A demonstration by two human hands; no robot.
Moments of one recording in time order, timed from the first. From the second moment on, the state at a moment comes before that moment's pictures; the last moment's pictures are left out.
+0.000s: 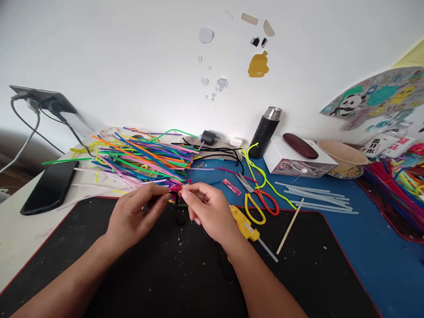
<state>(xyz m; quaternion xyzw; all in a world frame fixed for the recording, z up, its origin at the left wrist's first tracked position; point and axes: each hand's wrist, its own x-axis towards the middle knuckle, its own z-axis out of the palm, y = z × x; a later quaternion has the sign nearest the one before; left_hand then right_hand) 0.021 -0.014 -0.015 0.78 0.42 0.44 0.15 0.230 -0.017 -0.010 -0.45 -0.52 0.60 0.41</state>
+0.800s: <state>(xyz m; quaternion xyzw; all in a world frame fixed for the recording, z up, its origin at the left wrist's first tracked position) 0.023 -0.022 -0.020 0.78 0.40 0.47 0.12 0.217 -0.023 -0.015 -0.30 -0.37 0.76 0.45</state>
